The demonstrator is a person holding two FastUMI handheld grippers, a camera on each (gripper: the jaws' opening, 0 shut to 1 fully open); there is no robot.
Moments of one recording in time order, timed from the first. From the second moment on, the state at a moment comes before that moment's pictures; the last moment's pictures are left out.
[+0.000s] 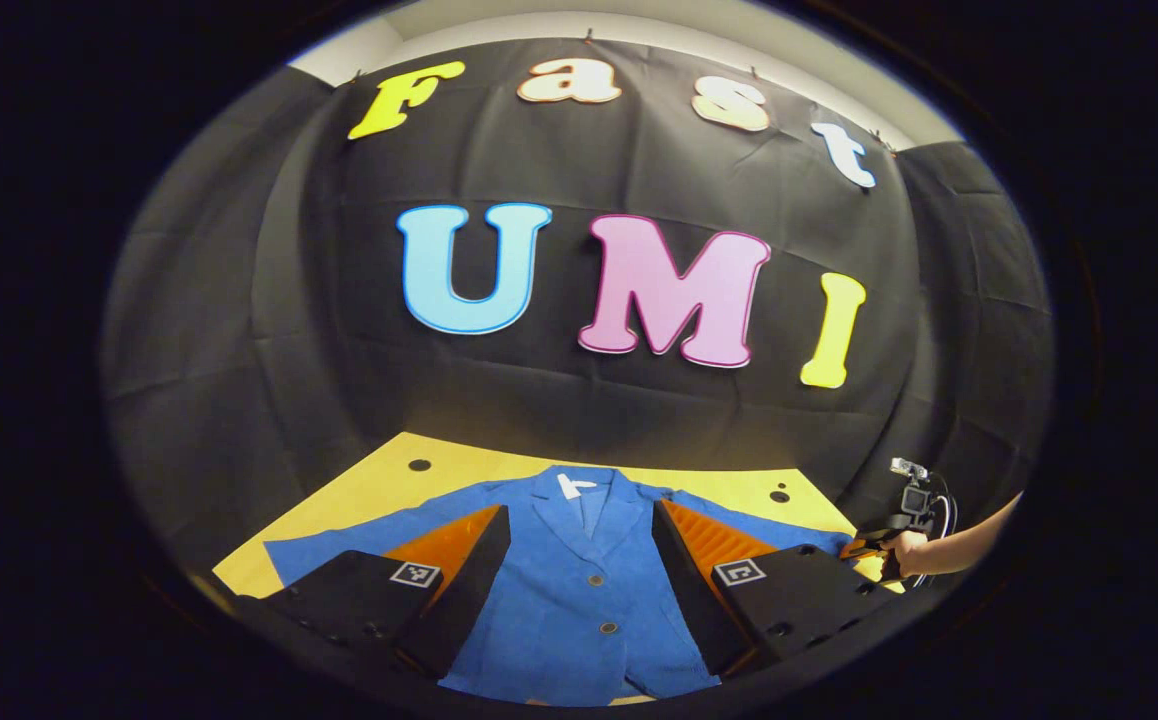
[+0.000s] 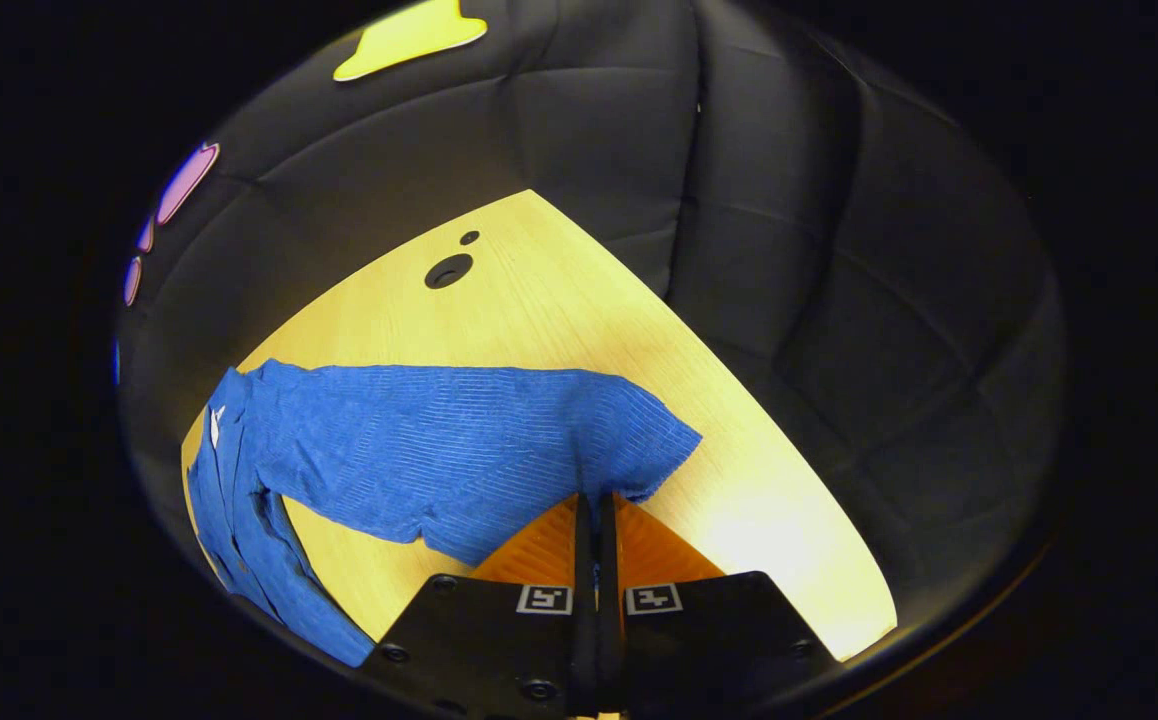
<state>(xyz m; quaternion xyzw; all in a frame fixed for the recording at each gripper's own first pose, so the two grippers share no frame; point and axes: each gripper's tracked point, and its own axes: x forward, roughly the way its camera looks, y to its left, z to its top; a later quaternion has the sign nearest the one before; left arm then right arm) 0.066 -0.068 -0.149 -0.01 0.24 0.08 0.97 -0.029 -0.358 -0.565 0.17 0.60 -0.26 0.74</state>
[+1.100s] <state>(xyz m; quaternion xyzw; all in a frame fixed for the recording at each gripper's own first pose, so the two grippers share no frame) -0.029 0.132 -0.135 -0.03 0.24 0.22 0.94 0.171 0.100 -0.443 0.28 0.52 0.20 0.78</state>
